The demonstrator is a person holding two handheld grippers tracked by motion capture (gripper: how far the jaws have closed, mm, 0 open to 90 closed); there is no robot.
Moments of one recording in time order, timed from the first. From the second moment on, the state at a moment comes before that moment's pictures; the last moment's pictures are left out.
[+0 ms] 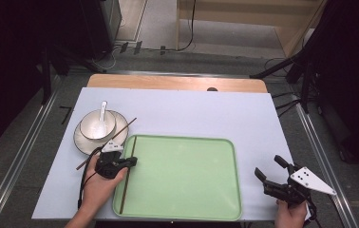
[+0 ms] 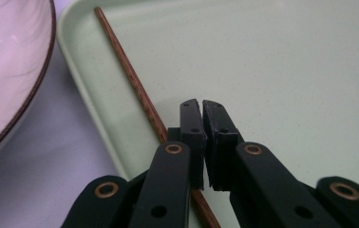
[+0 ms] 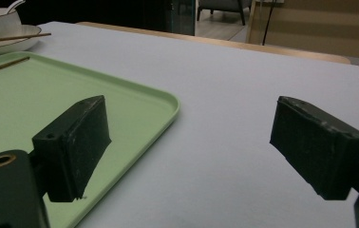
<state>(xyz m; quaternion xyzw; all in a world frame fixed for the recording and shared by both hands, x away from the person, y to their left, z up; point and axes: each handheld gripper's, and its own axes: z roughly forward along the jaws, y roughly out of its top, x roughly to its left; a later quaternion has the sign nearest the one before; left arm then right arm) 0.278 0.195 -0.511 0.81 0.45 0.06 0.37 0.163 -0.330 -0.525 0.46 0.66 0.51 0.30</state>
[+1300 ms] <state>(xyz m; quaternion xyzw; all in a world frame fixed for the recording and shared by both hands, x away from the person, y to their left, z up) 0.306 0.279 -0.494 0.80 0.48 0.15 0.33 0.164 -0.330 -0.526 0.46 0.66 0.51 0.30</state>
